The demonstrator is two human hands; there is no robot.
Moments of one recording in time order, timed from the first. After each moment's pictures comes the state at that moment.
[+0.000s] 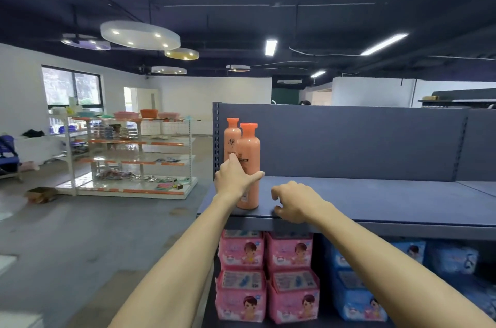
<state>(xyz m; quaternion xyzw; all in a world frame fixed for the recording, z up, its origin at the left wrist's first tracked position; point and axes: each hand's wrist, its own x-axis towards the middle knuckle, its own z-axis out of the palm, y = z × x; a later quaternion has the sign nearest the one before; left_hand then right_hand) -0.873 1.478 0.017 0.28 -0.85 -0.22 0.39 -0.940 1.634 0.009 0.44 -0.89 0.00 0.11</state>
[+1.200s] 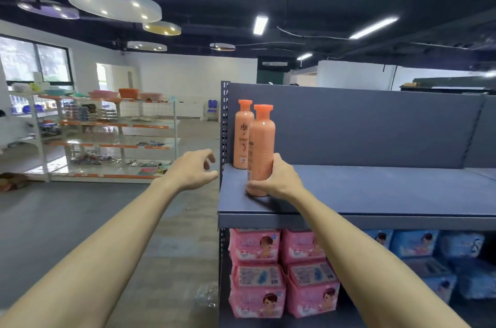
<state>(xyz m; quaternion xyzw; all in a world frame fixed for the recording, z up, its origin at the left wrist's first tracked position) -0.823 1.306 0.008 0.14 -0.95 -0.13 0.24 -0.946 1.515 -0.012 0.32 -0.88 0.36 0.04</state>
